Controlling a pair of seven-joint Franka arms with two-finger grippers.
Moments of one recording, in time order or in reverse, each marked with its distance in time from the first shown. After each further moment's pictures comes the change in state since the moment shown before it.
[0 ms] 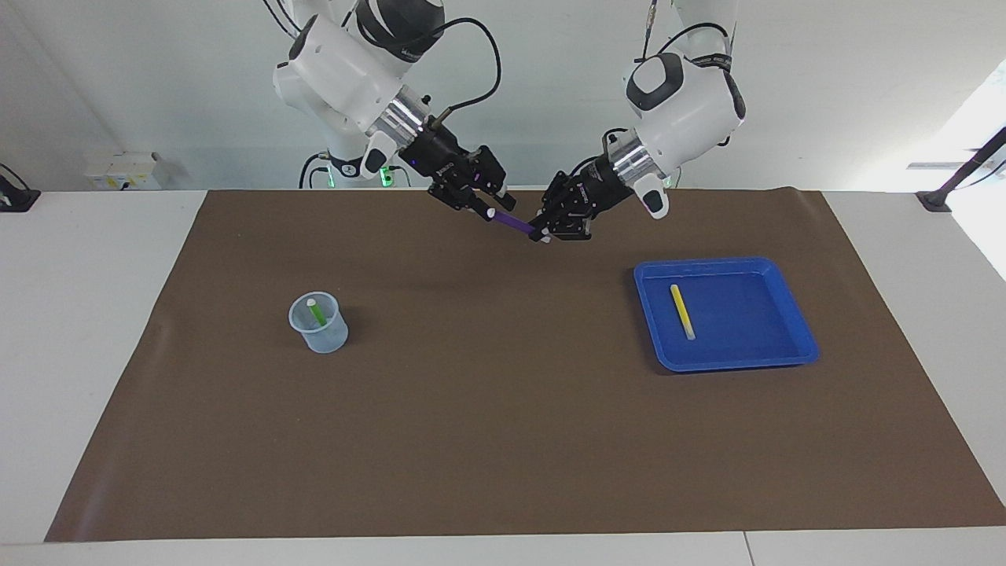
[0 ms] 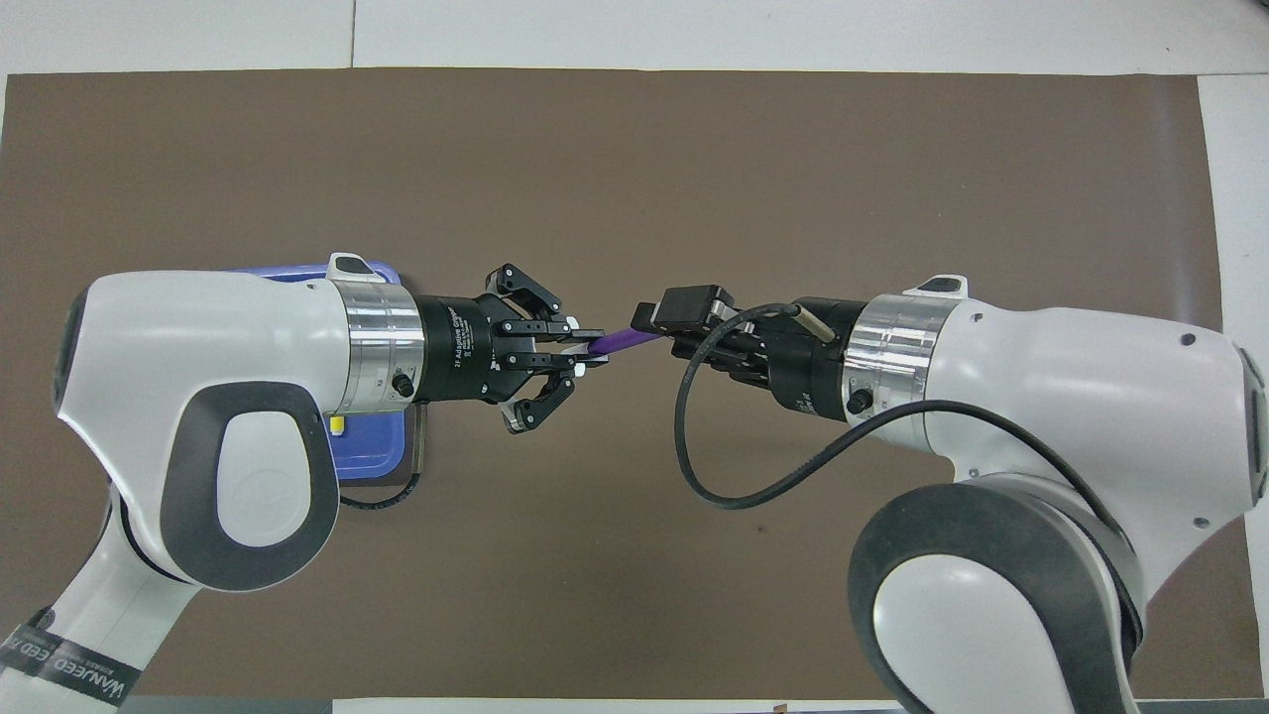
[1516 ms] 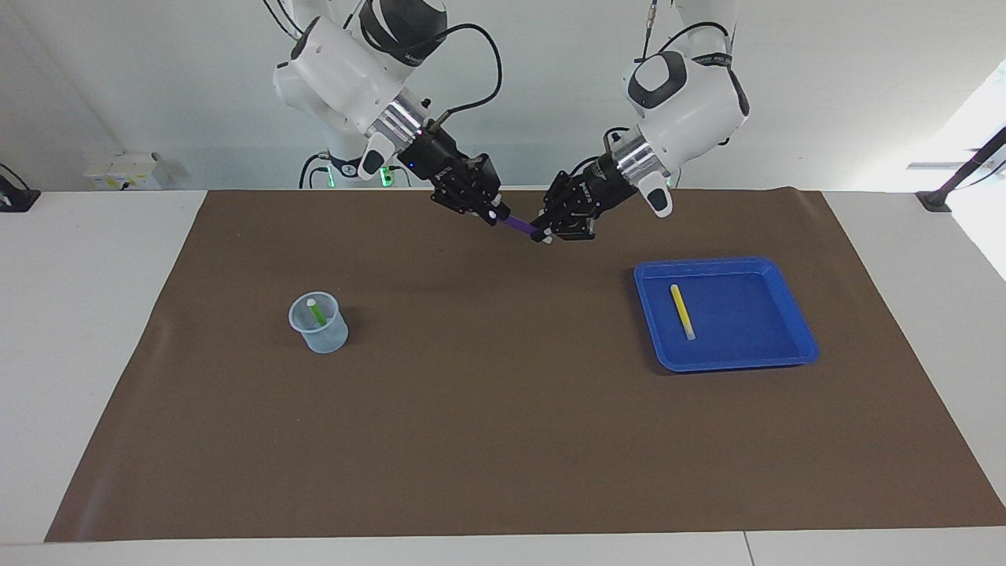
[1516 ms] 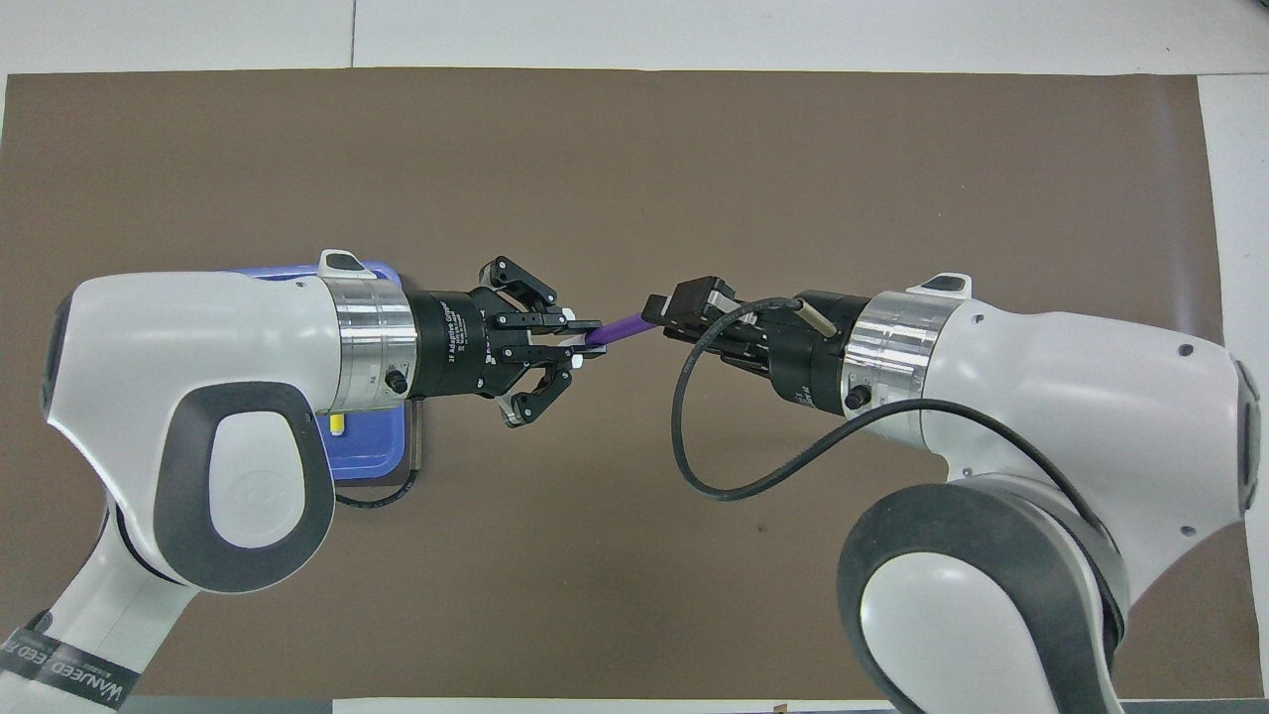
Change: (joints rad) left arm 0.000 -0.005 0.002 -0.001 -0.013 0.022 -0.001; right arm 0.007 0.004 0.002 -0.009 0.000 0.064 0.000
